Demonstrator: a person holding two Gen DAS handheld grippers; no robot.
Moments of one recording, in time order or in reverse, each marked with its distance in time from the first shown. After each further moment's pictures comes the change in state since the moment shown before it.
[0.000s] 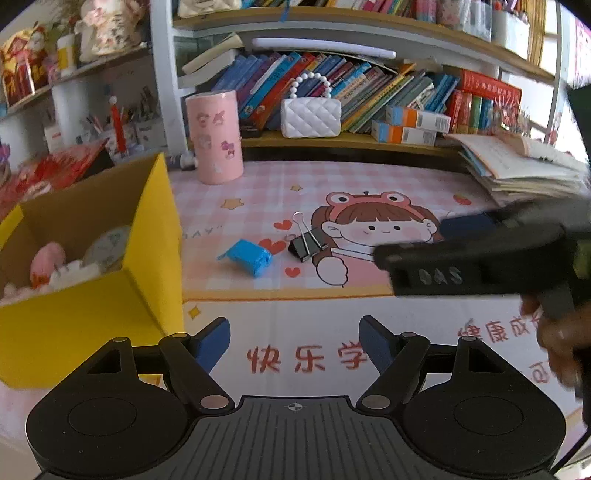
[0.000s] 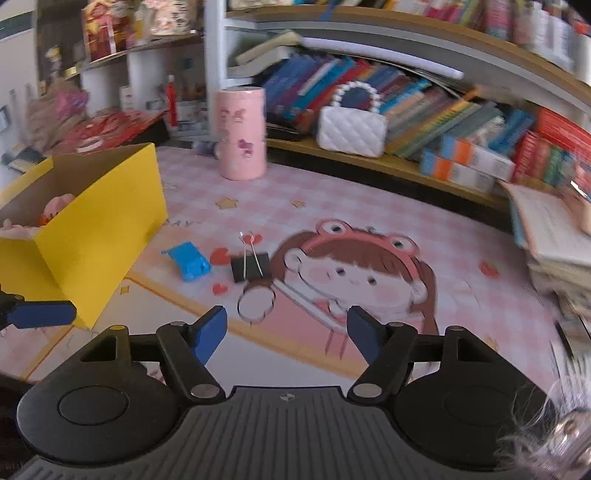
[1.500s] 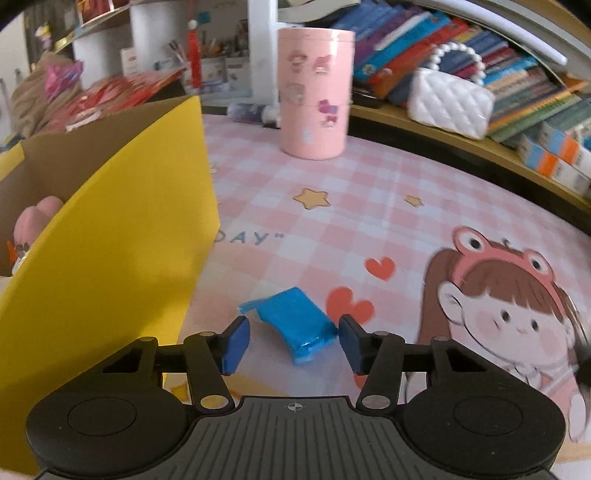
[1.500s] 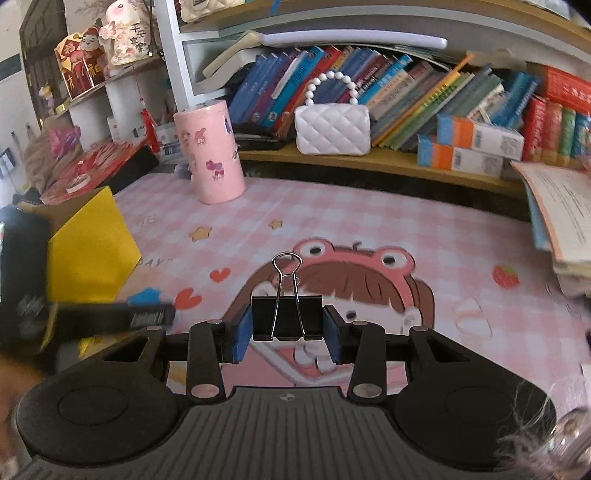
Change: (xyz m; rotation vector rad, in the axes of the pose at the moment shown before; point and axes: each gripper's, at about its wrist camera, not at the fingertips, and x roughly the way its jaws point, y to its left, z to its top) left arm 0.144 0.032 0.057 -0.337 0.118 0.270; right arm 0.035 -0.070 0.021 0.138 0.000 0.087
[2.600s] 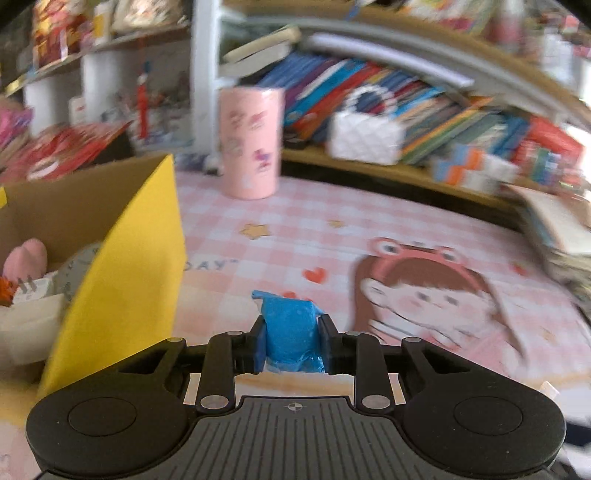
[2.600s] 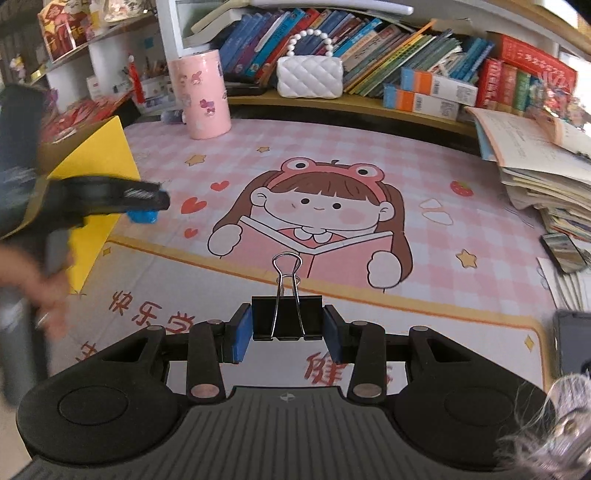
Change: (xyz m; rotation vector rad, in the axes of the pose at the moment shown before) left arm -0.079 0.021 -0.029 0.157 -0.148 -0.258; right arm -0.054 0.044 -0.070 0.029 0.115 -0.145
